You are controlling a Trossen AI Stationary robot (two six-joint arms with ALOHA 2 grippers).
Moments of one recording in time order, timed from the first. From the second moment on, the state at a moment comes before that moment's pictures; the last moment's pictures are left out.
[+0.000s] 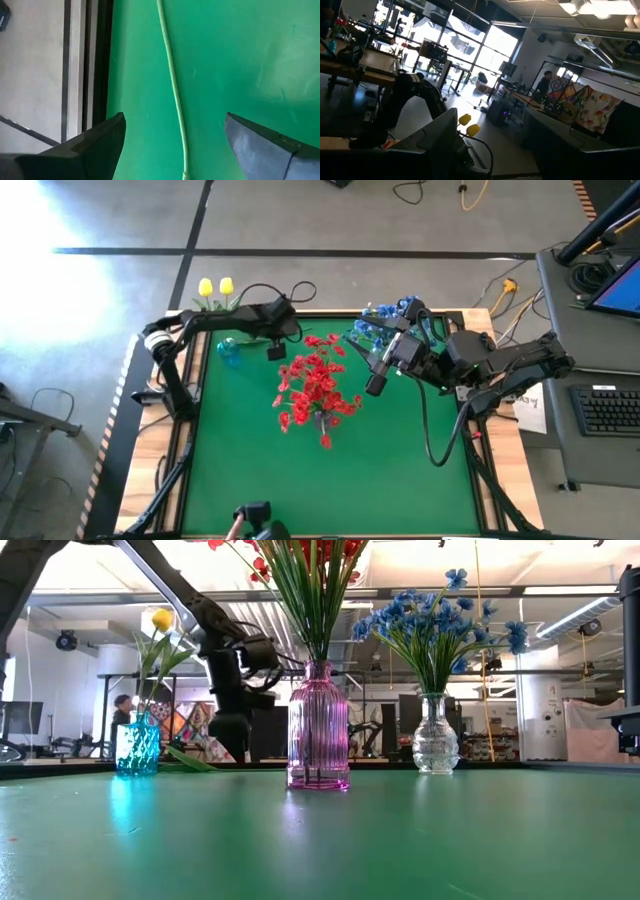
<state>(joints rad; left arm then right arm) 0.67 1.81 1.13 -0.46 -0.23 0.61 0.26 1.35 1.52 0.06 0.70 -0.55</state>
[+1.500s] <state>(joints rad) 0.73 1.91 1.17 -0.44 -0.19 0.64 0.26 1.35 1.52 0.03 0.70 -0.55</state>
